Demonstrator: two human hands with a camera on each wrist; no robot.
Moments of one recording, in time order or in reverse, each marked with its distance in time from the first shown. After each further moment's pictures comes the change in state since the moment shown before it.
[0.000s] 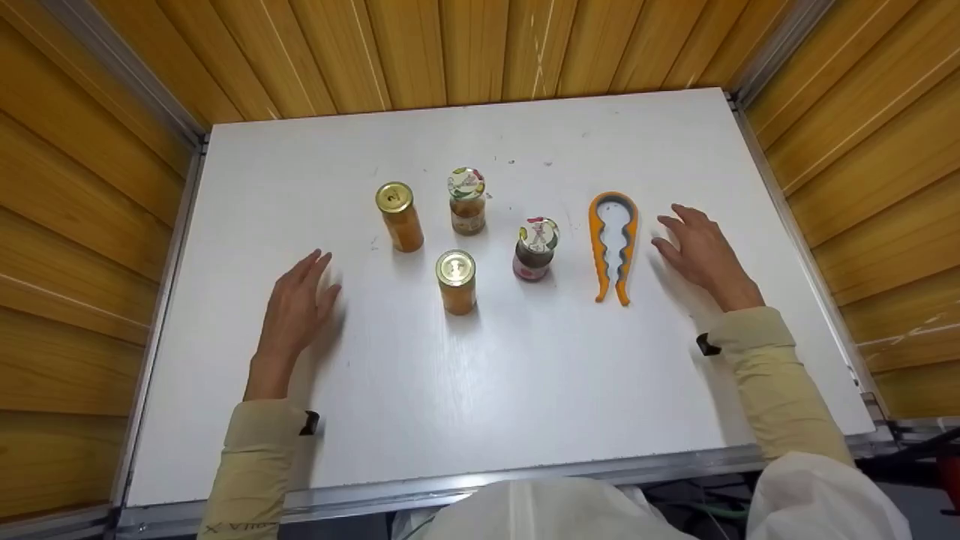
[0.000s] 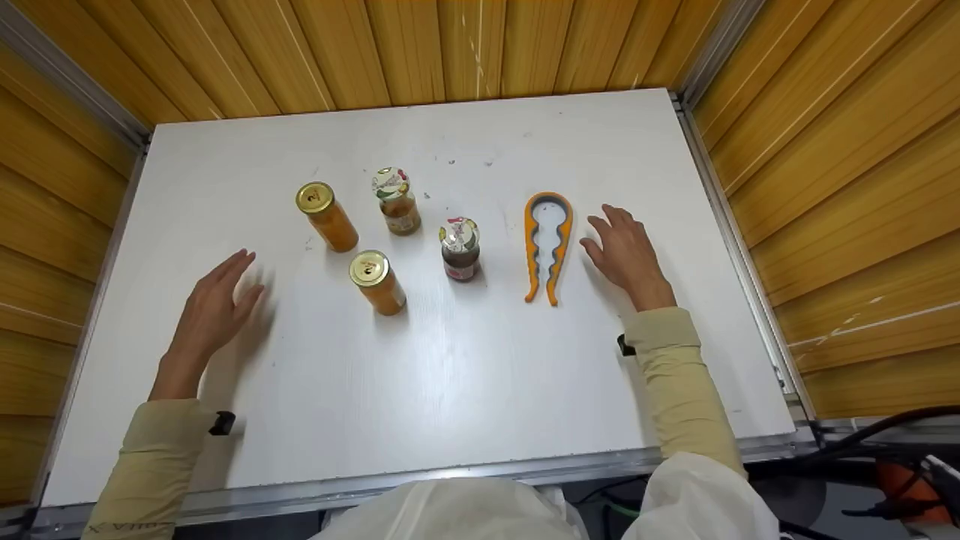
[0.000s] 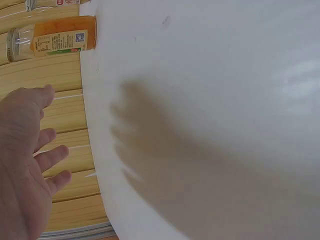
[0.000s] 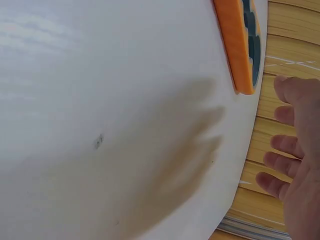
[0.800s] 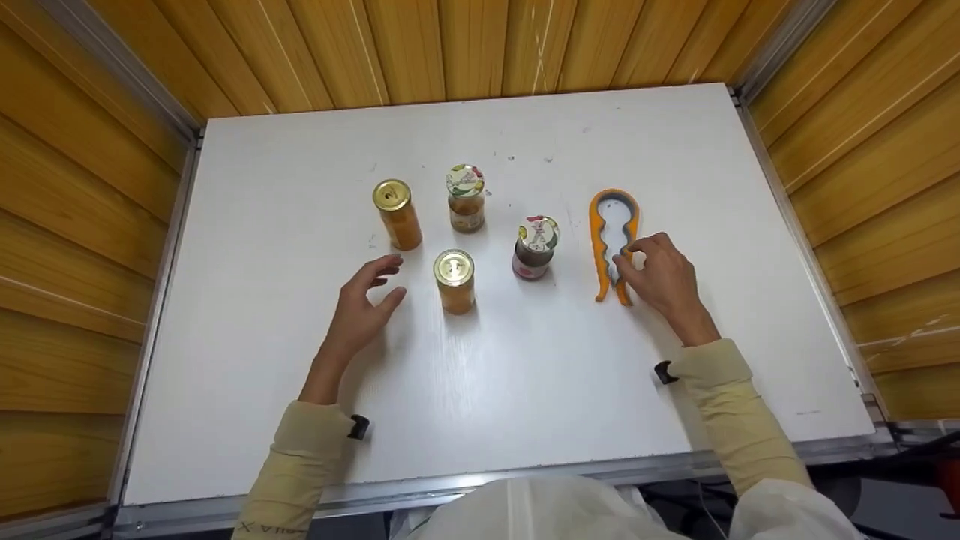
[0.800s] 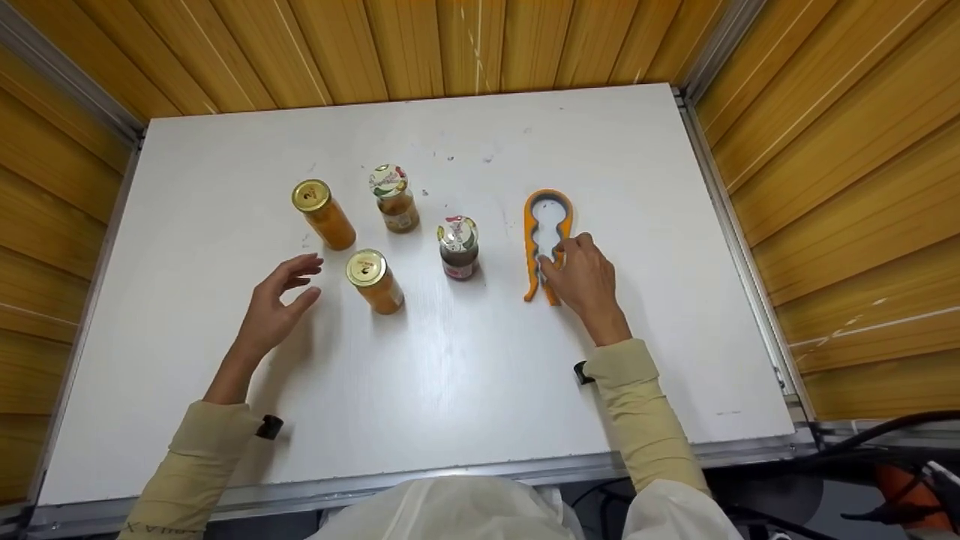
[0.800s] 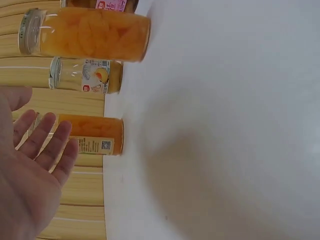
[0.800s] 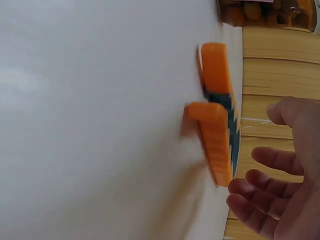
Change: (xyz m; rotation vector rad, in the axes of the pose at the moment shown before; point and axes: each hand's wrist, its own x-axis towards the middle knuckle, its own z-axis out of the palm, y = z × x) left_hand 0.008 0.090 0.038 -0.666 -0.062 -0.038; right_hand -0.018 -0.068 0.040 0.164 0.193 0.150
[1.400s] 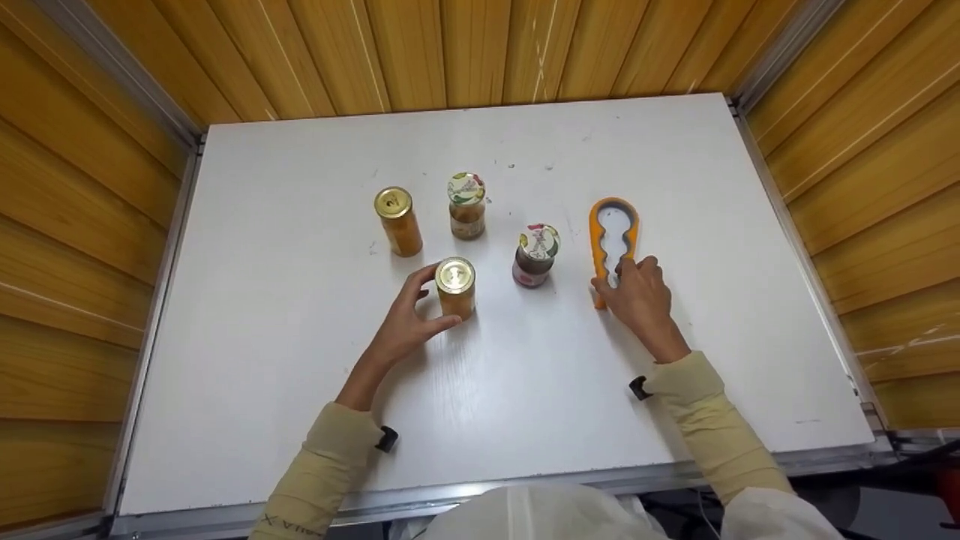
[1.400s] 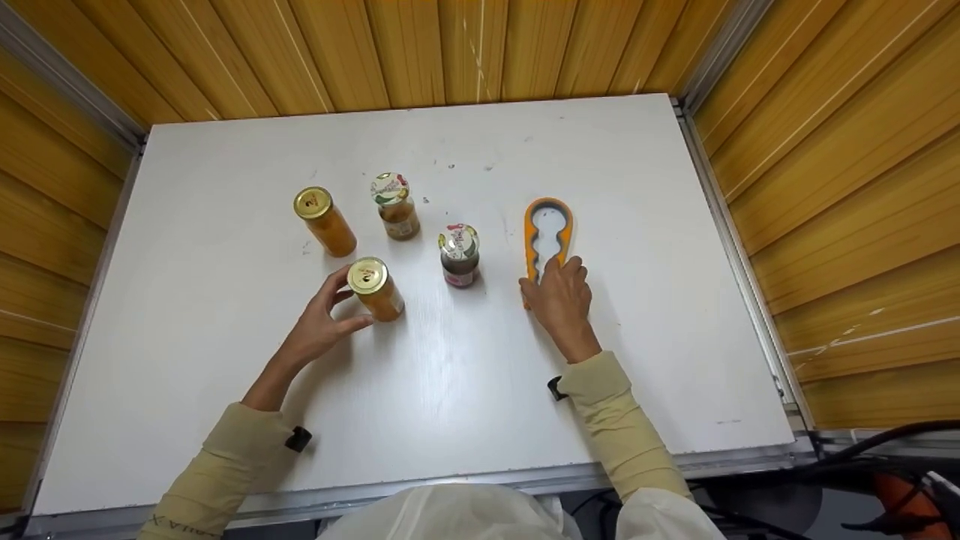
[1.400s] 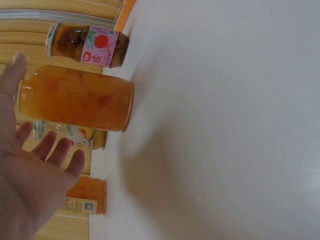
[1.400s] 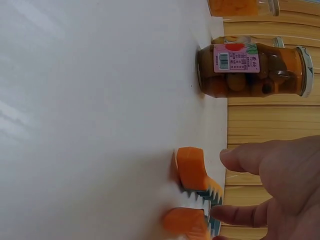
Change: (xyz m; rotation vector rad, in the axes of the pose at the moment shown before) left_hand 0.005 0.005 0.052 -0.150 -0.150 -0.036; right_hand -0.008 -0.045 0.016 -0.075 -0.149 0.266
